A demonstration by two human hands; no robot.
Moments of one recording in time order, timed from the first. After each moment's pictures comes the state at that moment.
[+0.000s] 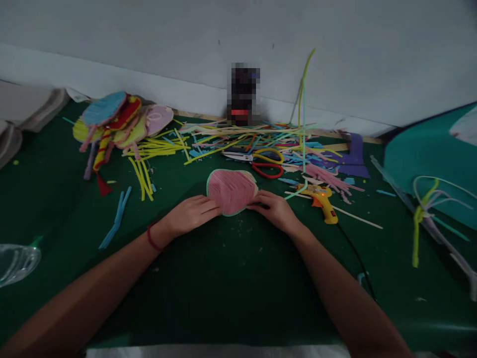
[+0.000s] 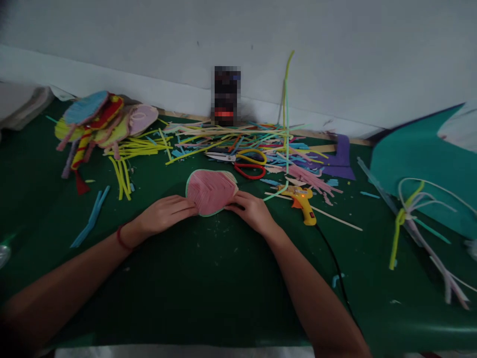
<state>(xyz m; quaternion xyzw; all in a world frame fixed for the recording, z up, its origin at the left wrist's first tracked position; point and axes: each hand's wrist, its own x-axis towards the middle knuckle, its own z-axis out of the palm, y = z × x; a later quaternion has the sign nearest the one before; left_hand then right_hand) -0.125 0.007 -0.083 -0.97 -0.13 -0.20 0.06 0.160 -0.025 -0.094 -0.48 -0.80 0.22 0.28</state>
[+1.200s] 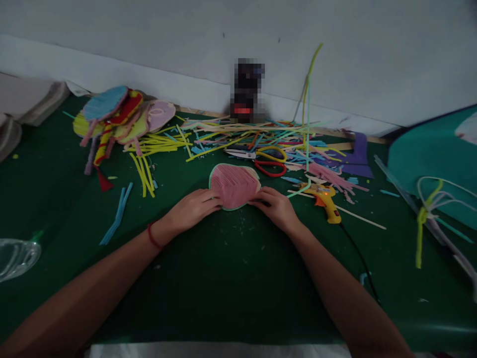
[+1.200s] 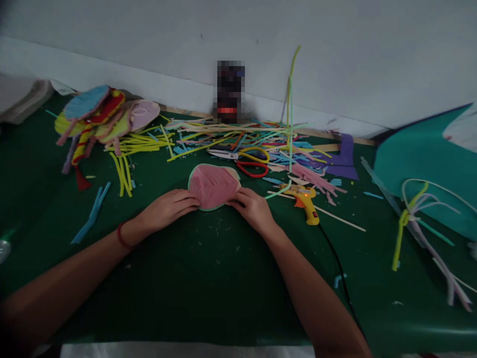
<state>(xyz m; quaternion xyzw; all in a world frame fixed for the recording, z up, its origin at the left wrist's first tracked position) -0.121 0.008 -0.092 -0.95 -0.22 -0.22 -0.02 0.151 -0.027 -0.094 -0.50 -0.80 0.15 0.30</state>
